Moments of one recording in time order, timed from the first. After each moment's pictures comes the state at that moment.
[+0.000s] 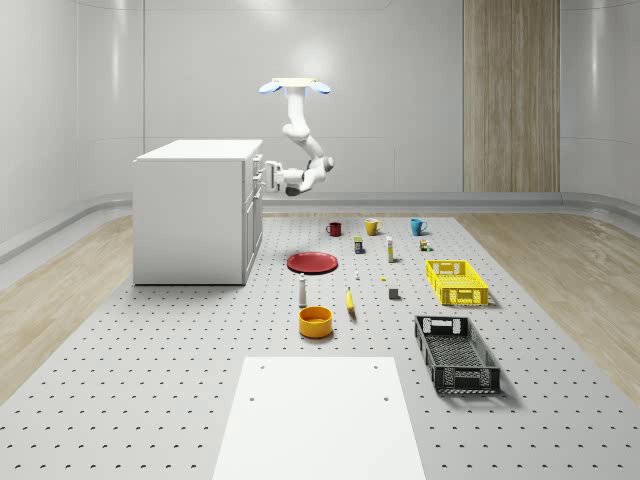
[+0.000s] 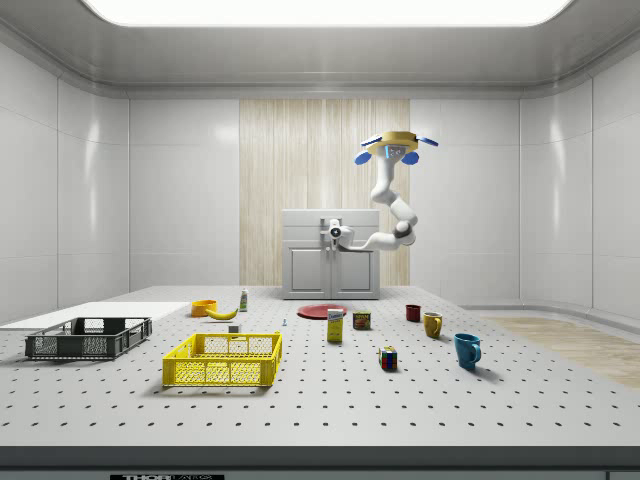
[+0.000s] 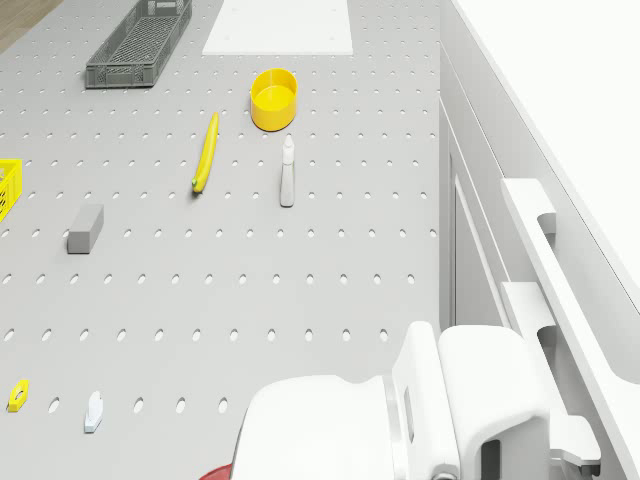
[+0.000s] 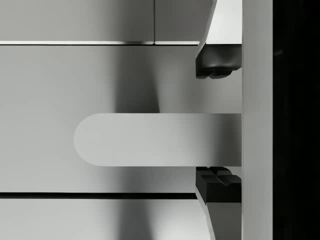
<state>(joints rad) 0.90 -0.83 -0.58 -2.51 1.26 2.13 0.57</state>
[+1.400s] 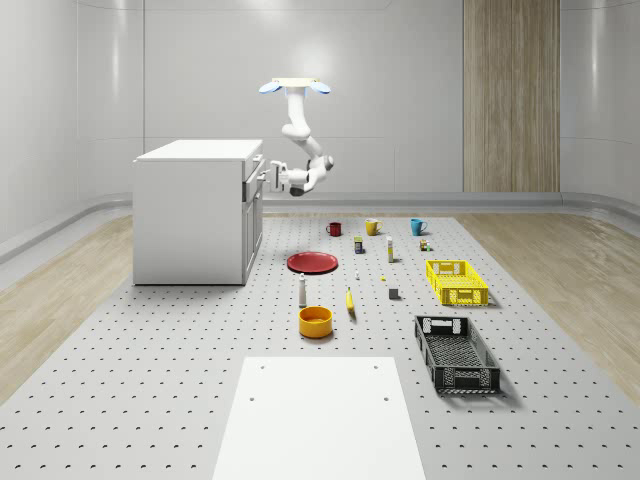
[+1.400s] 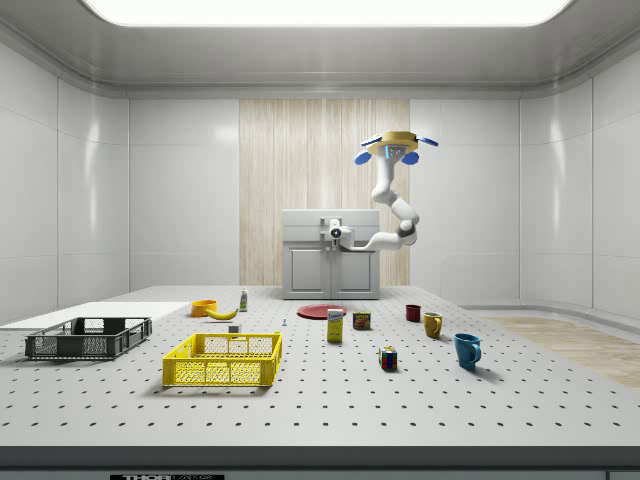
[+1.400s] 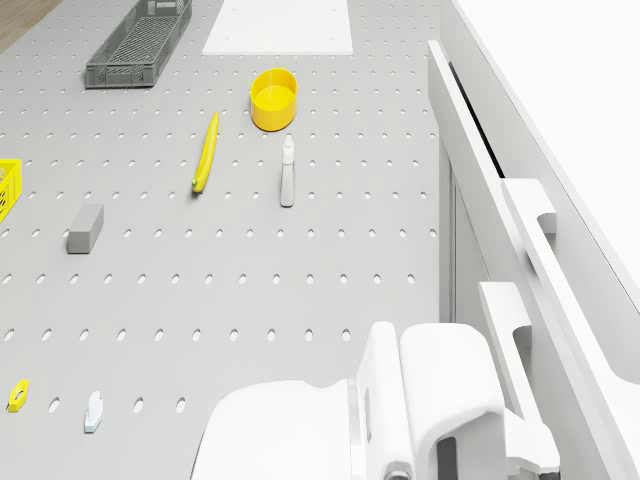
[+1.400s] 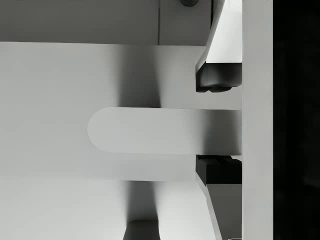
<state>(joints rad) 0.83 -0.85 -0.61 -2.51 1.17 2.04 0.59</state>
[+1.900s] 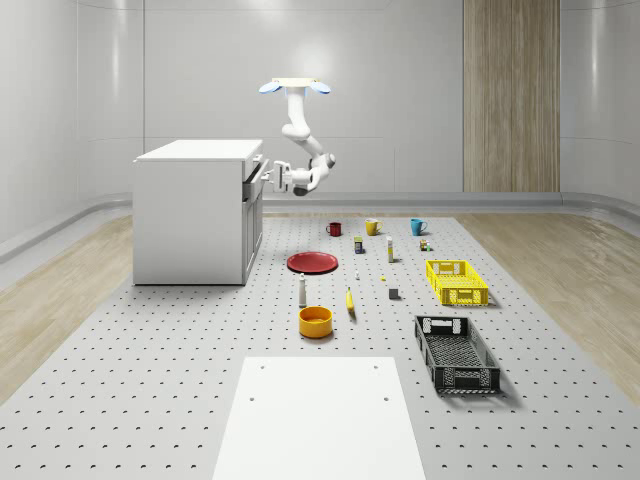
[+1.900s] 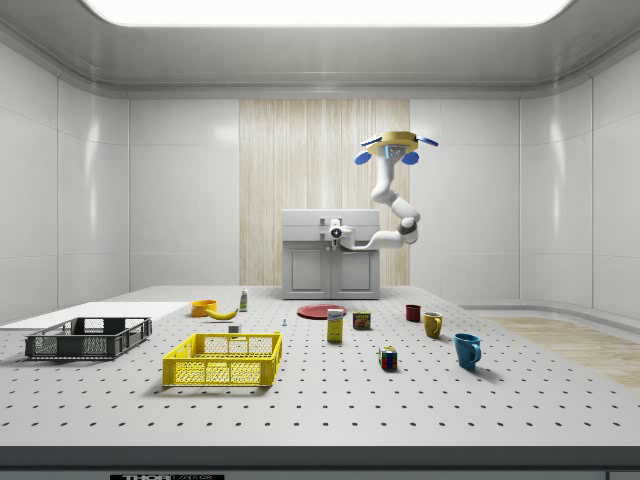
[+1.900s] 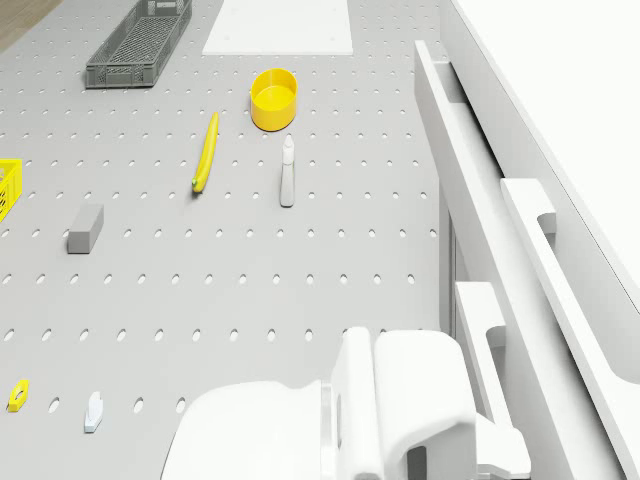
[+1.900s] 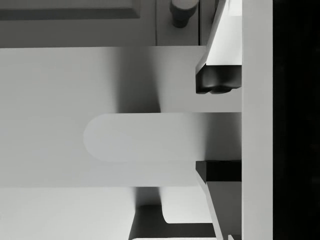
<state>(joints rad) 0.84 -0.90 -0.67 -2.51 1.10 2.03 0.66</state>
